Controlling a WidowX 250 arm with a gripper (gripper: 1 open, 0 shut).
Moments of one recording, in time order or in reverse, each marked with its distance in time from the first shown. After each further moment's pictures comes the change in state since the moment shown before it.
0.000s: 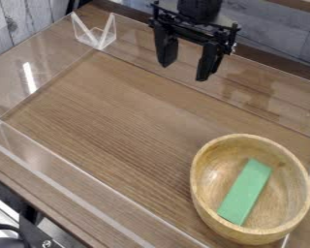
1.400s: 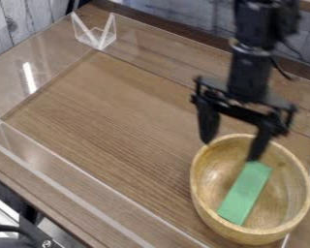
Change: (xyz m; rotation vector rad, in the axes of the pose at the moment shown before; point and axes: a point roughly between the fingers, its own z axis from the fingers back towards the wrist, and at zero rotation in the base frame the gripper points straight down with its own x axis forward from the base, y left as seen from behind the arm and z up) arm -0.043 -0.093 -0.043 -0.072 0.108 0.007
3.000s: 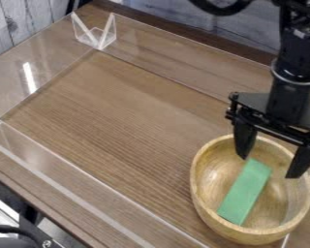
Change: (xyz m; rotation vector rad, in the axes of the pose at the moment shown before) arm 0.010 -0.031 0.000 0.011 -0.202 0.030
